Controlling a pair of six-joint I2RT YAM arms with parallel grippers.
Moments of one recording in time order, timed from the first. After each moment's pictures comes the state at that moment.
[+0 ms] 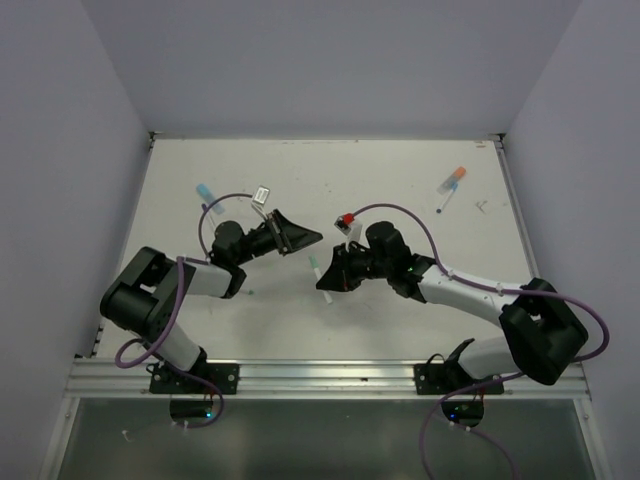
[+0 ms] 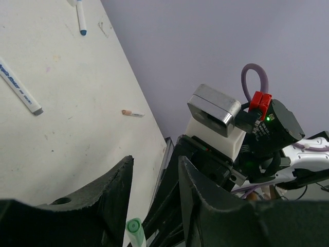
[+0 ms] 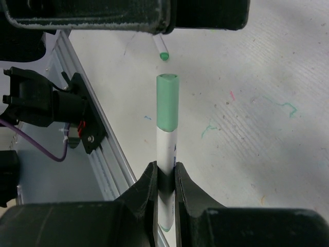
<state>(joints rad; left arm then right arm) -0.42 1.62 0.48 1.22 0.69 -1.19 0.73 1.37 0.68 0.15 -0.52 0.51</state>
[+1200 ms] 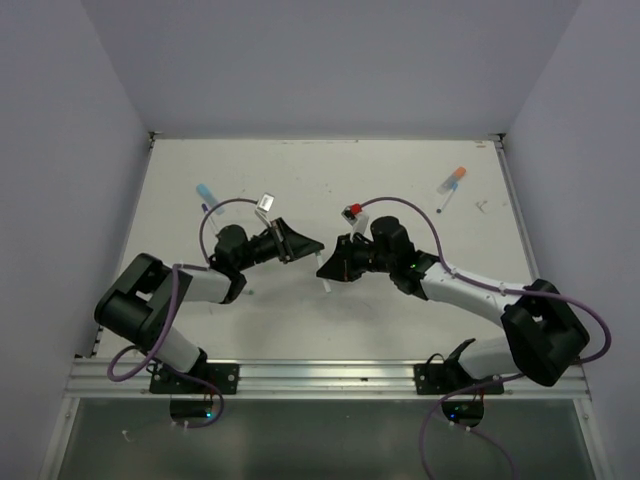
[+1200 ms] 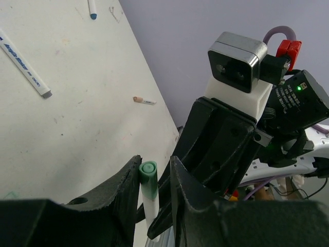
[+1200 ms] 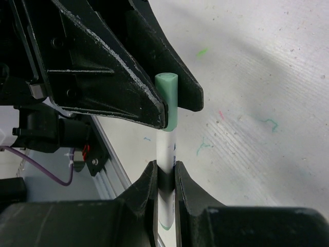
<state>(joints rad) -0.46 1.56 0.44 1.12 0.67 -1.09 0.70 1.36 0.69 0.19 -0.47 0.58</state>
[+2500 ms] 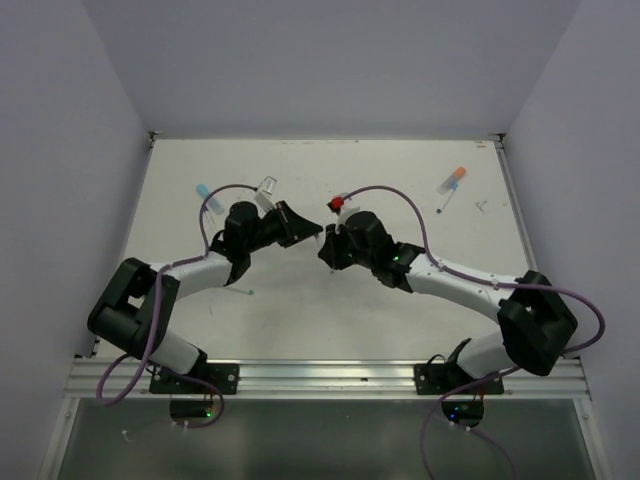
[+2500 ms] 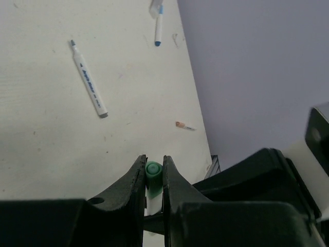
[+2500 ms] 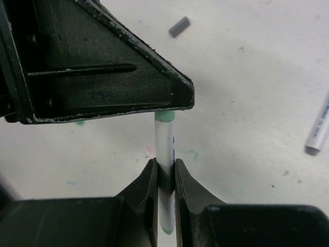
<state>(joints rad) -0.46 1.51 0.69 0.55 0.45 -0.98 0.86 1.46 0.91 -0.04 0.14 0.37</state>
